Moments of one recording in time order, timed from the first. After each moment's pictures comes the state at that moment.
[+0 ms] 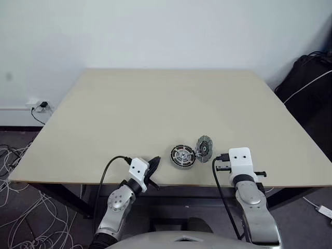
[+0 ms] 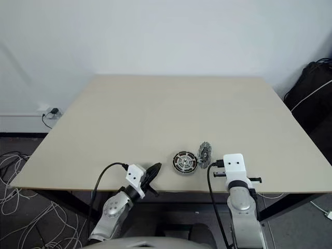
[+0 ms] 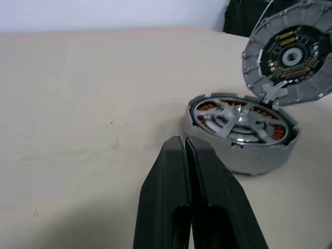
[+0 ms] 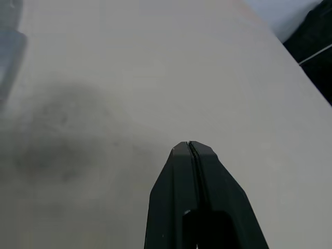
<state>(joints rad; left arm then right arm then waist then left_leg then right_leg) 0.14 0.05 -0.24 0.28 -0.05 -0.35 -0.47 0.29 -0.13 0.01 -0.47 -0.22 0.59 -0.07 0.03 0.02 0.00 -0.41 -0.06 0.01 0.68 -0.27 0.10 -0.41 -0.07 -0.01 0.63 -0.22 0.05</state>
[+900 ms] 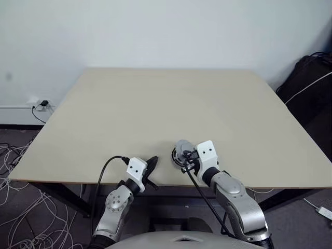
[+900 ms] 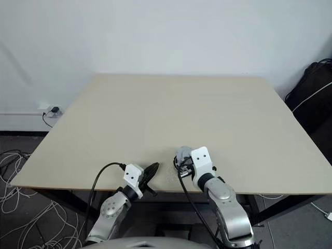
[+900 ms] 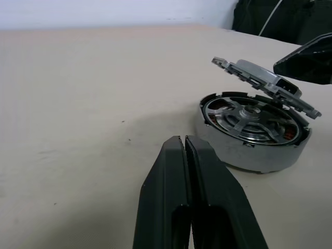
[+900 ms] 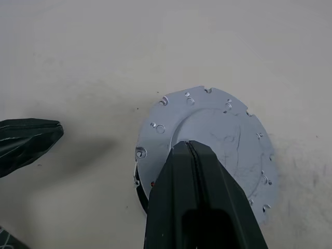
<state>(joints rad) 0.17 0.06 -0.22 0.24 -0.05 -0.32 -0.45 0.15 -0.14 0.19 -0.47 0.05 0.71 0.27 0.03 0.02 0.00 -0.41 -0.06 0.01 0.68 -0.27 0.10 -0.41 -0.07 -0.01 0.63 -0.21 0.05</state>
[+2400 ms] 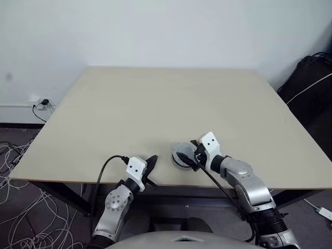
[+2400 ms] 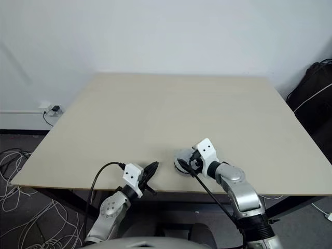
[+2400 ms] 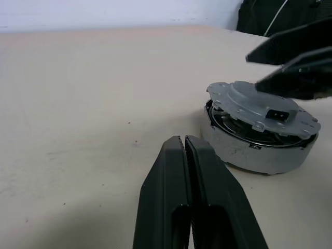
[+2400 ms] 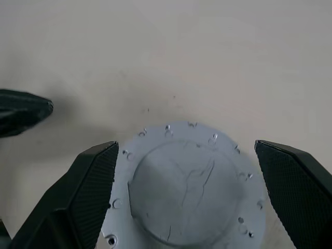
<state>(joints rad) 0.17 0.07 -0.23 0.21 -0.05 -0.31 -0.43 -0.05 -0.35 0.14 -0.13 0.17 0.49 0.59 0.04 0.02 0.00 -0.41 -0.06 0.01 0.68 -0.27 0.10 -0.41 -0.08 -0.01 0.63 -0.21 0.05</state>
